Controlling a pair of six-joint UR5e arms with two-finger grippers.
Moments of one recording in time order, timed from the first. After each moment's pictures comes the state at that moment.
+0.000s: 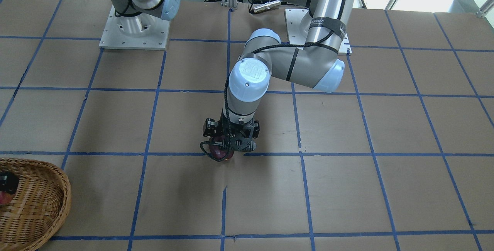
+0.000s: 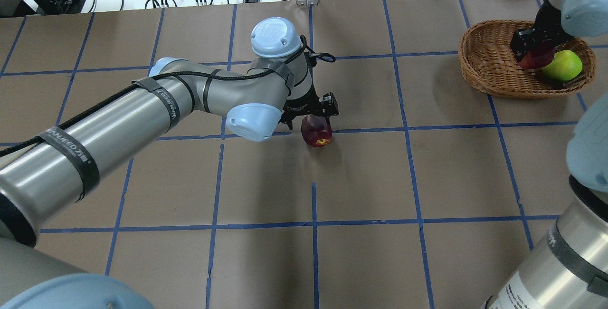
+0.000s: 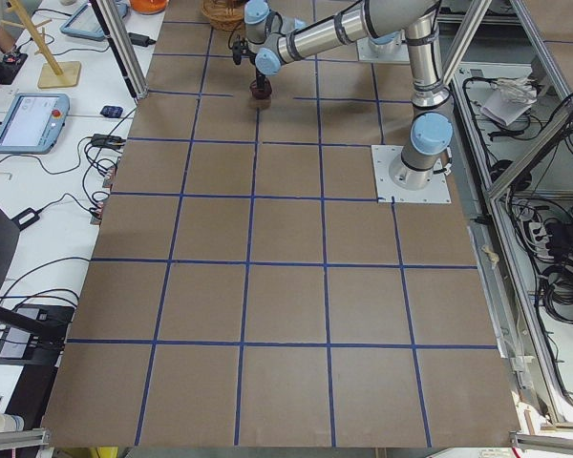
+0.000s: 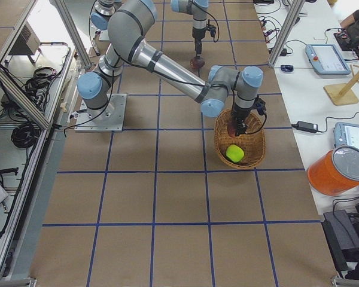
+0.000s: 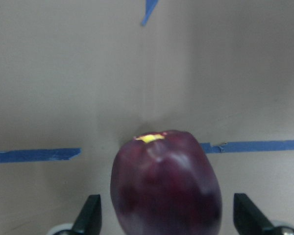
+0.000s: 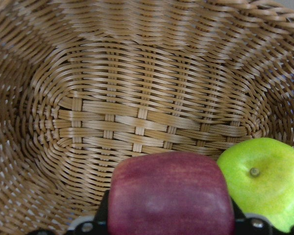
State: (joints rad) left arm -1.89 -2.01 -1.67 -0.98 1.44 -0.37; right arm 1.16 -0.97 1.38 -2.05 -1.69 -0.52
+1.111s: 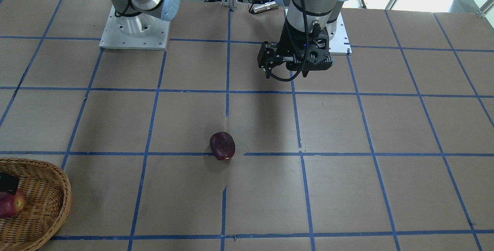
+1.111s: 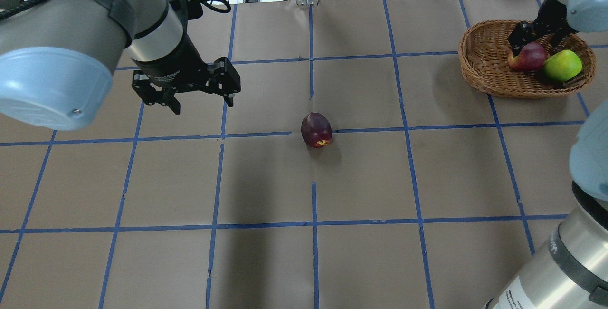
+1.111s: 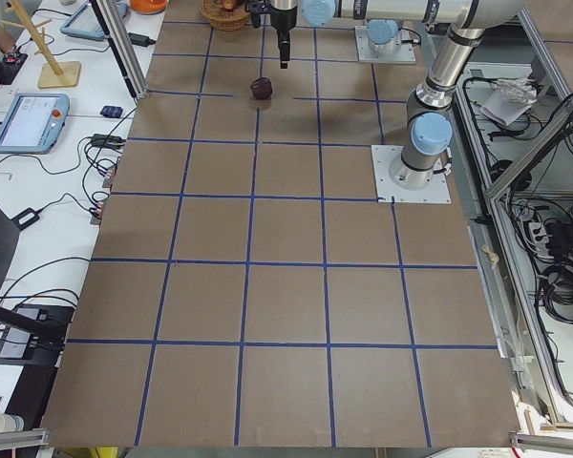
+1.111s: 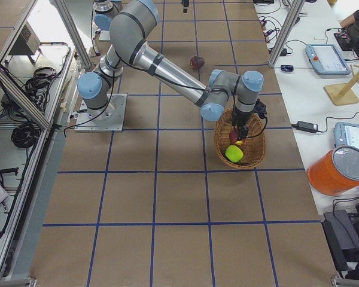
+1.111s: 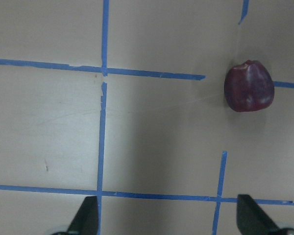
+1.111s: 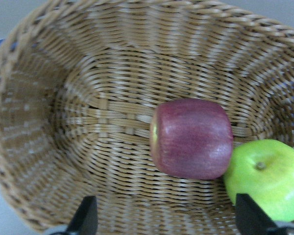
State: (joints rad) left arm -1.66 -1.52 -1.65 -1.51 1.54 -0.17; right arm 1.21 -1.05 1.38 -1.95 -1.63 -0.52
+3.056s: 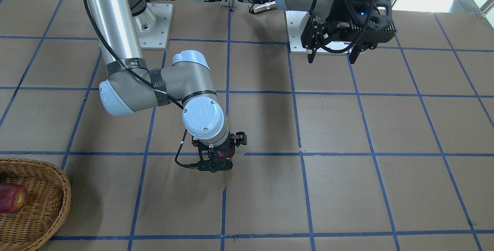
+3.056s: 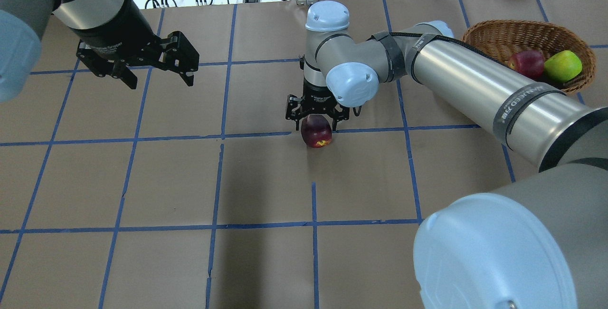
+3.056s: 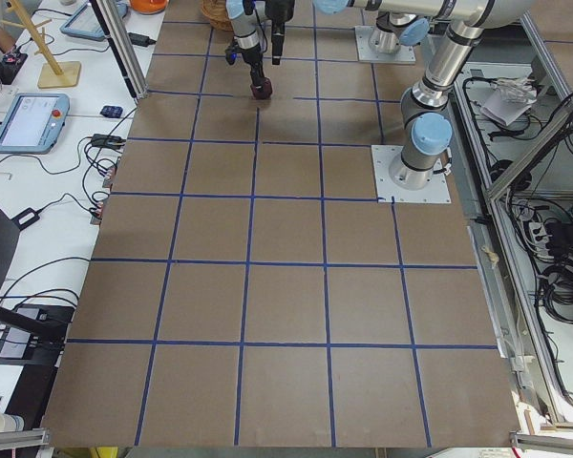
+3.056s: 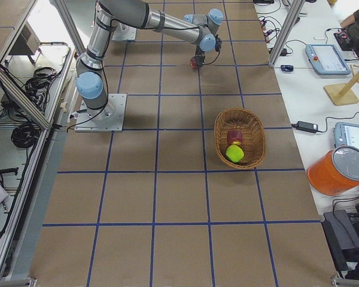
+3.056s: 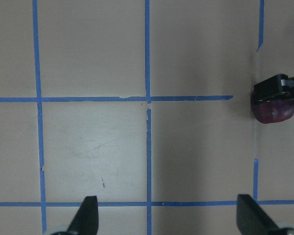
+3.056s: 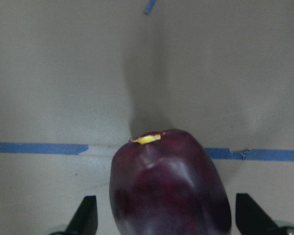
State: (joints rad) left arm -1.60 -1.51 -1.57 -1.56 1.57 -0.04; right arm 1.88 -0.98 1.53 -1.95 -1.40 0.30
